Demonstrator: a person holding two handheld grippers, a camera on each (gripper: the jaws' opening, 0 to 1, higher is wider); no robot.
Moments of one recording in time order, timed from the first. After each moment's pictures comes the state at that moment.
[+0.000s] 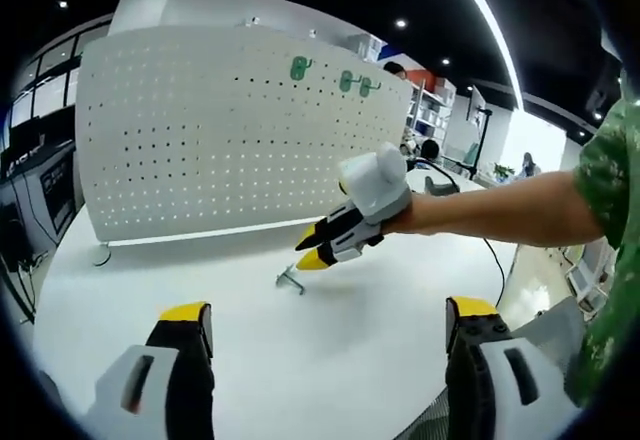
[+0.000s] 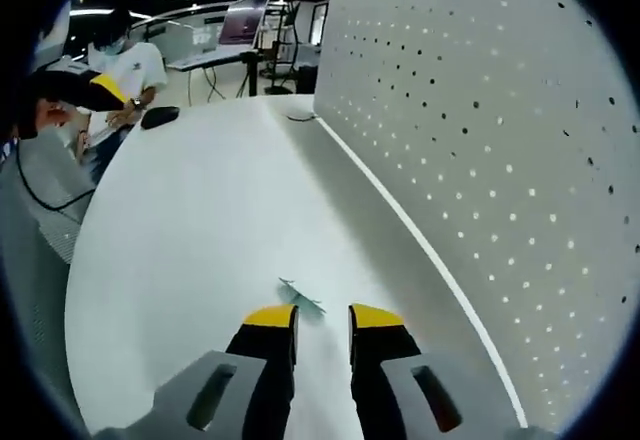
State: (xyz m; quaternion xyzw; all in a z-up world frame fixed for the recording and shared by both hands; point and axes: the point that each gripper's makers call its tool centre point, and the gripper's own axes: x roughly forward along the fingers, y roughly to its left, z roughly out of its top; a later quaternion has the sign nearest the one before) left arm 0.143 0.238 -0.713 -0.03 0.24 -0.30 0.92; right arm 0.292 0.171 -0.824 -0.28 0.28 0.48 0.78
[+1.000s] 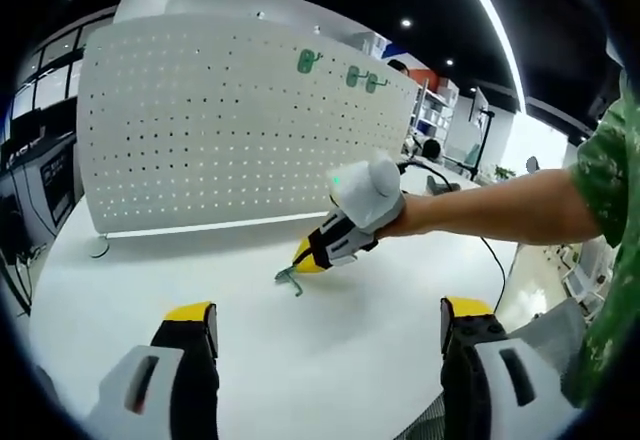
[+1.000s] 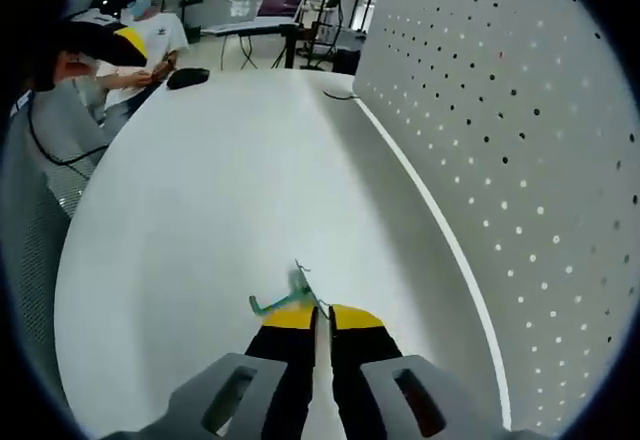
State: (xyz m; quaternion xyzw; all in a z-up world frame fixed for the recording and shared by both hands) left arm 0.146 0.239 -0.719 -0.04 0.25 -0.30 0.92; right arm 0.282 0.179 -0.846 -0.33 0.28 0.52 0.74
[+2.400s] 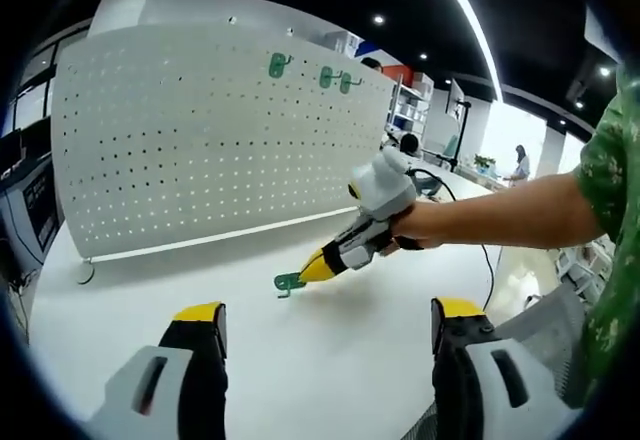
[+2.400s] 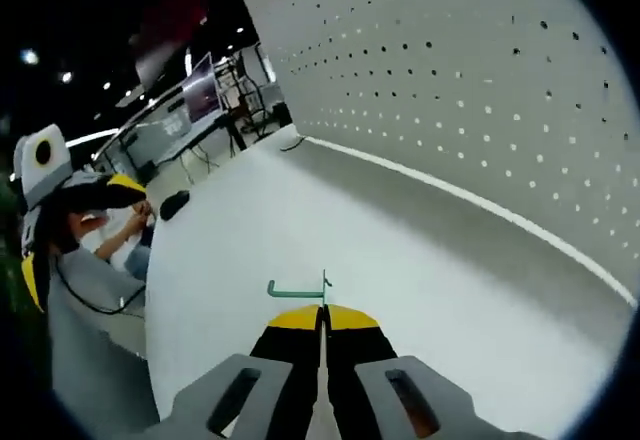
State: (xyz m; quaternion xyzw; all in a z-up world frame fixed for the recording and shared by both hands) left arm 0.149 0.226 -0.712 -0.02 0.23 -0.35 0.91; right arm 0.252 0.162 -0.808 0.05 0.36 0.46 0.81
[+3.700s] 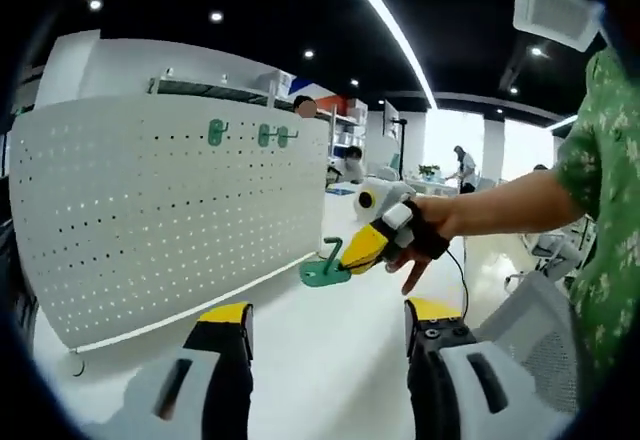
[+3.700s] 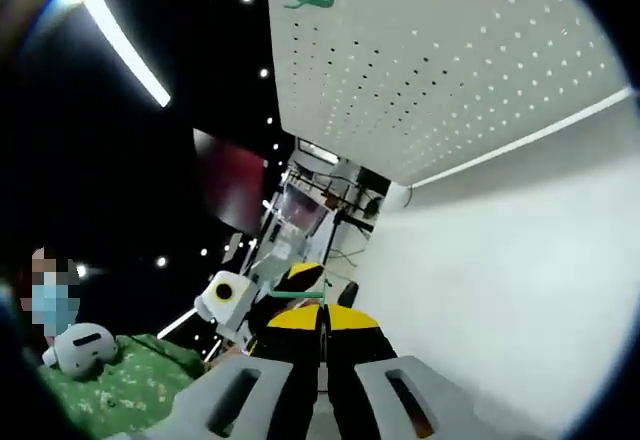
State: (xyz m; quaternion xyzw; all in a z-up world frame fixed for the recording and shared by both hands) left arm 0.150 0.204 -0.664 0.04 0.11 -0.48 0.87; right arm 0.167 0.160 -0.669 0.40 0.36 0.53 0.65
